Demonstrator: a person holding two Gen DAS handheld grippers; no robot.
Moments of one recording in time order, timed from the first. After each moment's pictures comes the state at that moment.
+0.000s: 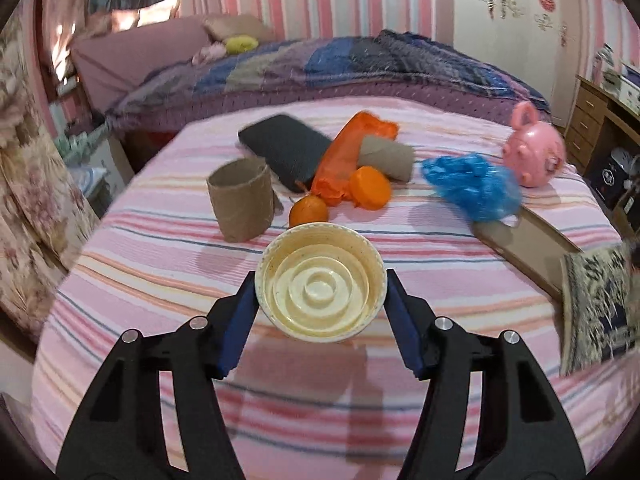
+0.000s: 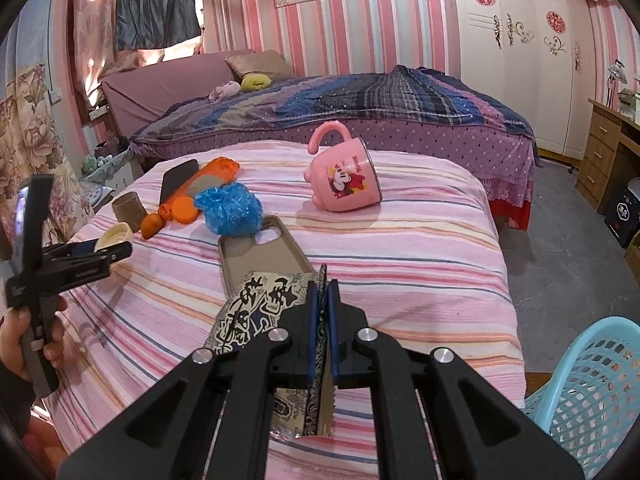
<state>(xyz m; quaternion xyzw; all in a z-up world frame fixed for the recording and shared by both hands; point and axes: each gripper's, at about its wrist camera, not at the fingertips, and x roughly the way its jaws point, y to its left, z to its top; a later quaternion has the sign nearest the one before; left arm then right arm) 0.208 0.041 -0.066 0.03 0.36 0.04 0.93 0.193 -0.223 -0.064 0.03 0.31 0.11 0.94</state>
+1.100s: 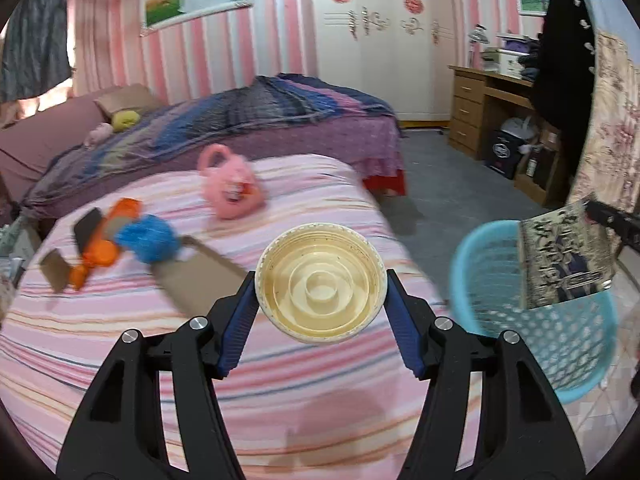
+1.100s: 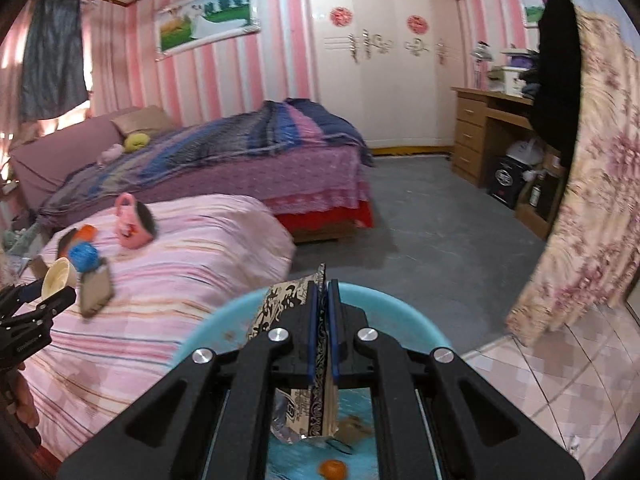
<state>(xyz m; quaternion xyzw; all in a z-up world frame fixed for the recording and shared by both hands) 0.111 -0.239 -0.038 0.08 0.29 -0.15 0.94 0.070 -0.470 -0.036 0.08 0.26 -0.11 0.96</state>
